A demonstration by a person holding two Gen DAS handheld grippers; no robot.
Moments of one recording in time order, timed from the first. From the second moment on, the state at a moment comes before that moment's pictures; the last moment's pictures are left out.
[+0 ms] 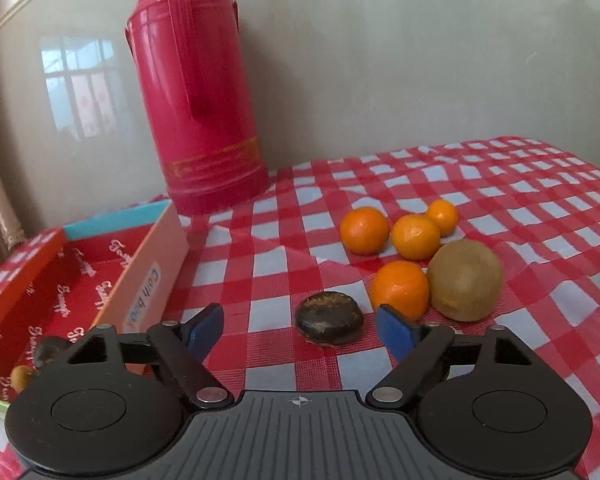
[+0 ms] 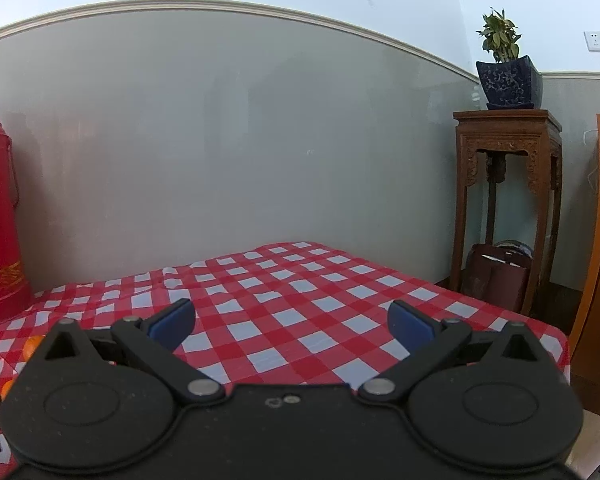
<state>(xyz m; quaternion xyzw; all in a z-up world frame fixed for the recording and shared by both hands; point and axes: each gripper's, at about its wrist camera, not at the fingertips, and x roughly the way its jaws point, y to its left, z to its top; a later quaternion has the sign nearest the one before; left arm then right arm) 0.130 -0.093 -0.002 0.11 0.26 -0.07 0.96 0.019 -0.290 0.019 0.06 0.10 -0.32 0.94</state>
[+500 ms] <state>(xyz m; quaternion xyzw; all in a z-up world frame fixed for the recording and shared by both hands) 0.145 -0.099 -0.012 0.10 0.29 -0.09 0.95 0.019 -0.290 0.020 0.06 0.10 -0.30 0.95</state>
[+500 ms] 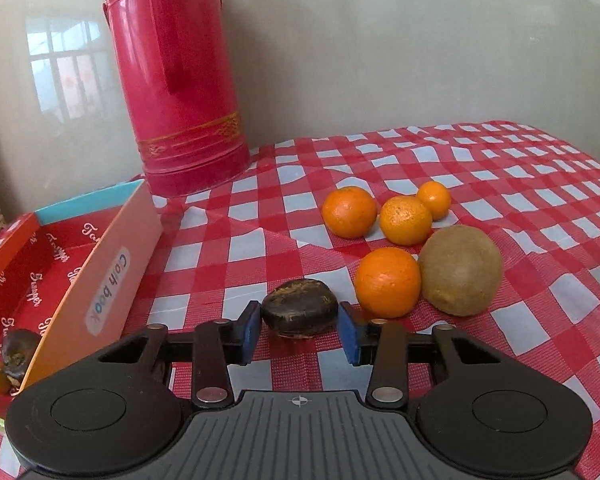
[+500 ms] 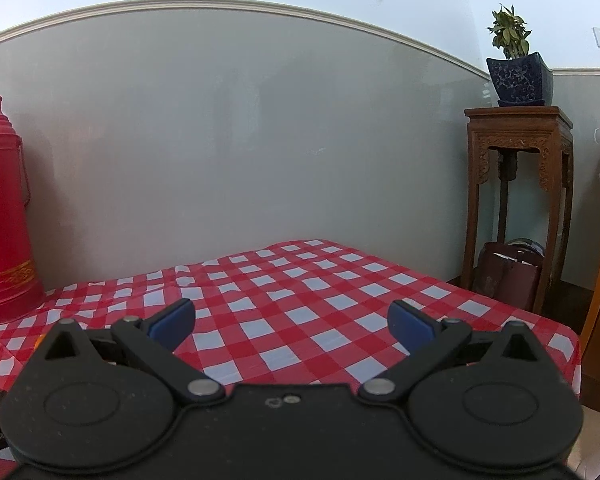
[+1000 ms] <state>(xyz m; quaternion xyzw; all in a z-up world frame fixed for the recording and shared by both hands) 0.131 -0.075 0.007 0.07 0.26 -0.08 0.96 0.019 -0.287 0.019 0.06 0.09 -0.31 0.95</state>
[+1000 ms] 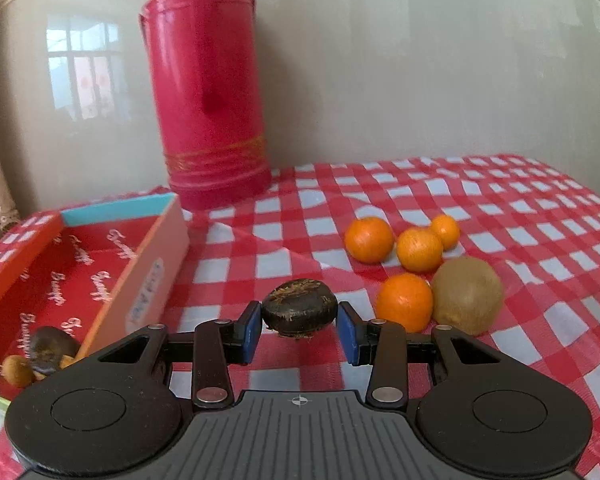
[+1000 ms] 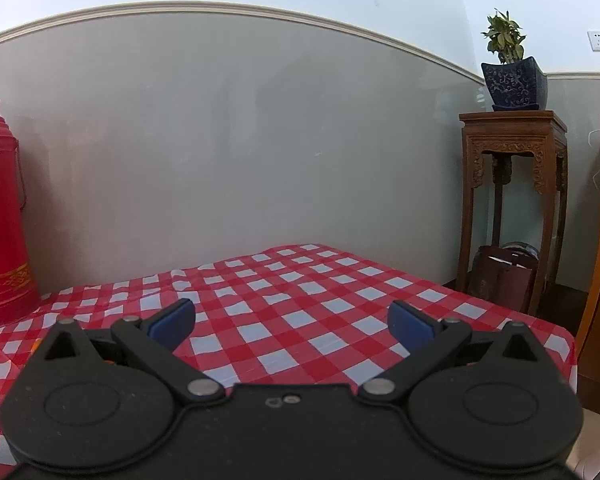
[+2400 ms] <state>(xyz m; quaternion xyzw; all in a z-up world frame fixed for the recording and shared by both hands) 0.127 0.085 0.020 0.00 0.23 0.21 0.95 0.050 -0.231 0.010 0.03 0.12 -0.25 0.96</state>
